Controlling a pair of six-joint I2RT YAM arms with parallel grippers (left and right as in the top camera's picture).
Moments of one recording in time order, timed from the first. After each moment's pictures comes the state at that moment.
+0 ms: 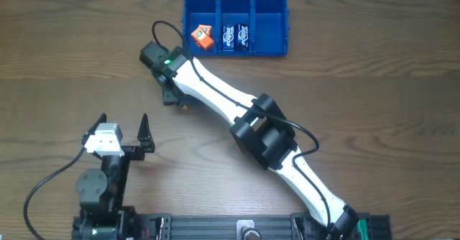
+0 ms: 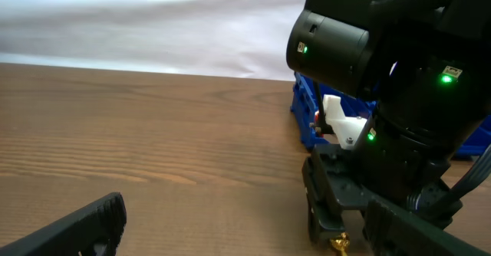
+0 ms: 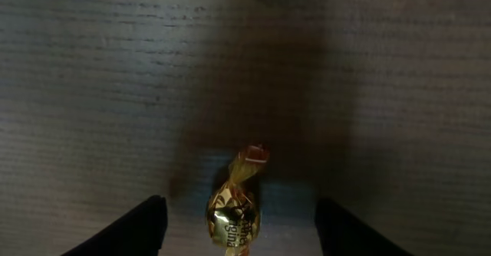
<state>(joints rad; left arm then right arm) -0.02 0.01 0.02 -0.12 0.06 -0.08 0.84 2.52 2.23 -1.16 0.03 0.80</state>
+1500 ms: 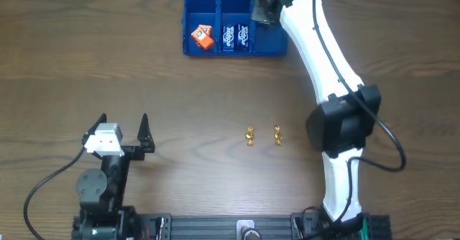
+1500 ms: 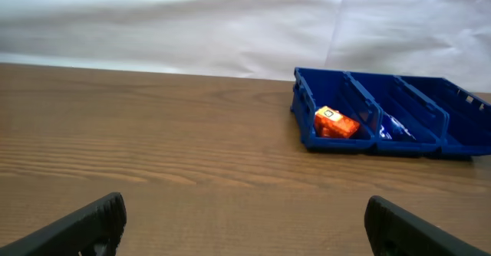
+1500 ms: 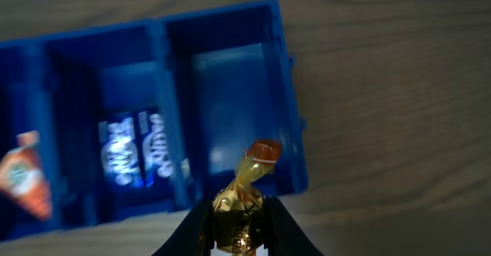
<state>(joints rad) -0.02 0.01 0.02 -0.12 0.06 -0.08 0.34 2.23 2.25 -1.15 0.25 0.47</state>
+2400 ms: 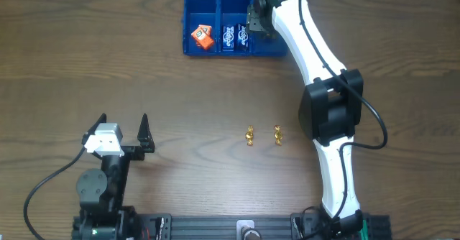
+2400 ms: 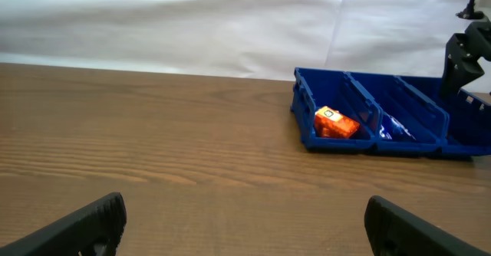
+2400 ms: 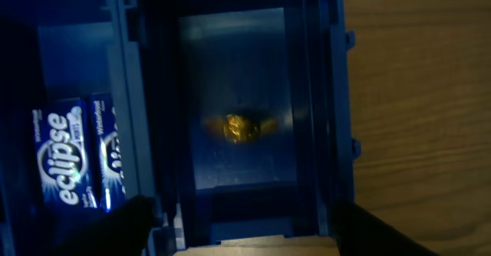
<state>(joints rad) -0.02 0.01 0.02 -0.12 0.06 -0.08 0.33 2.36 2.24 -1.10 0.21 0.41</state>
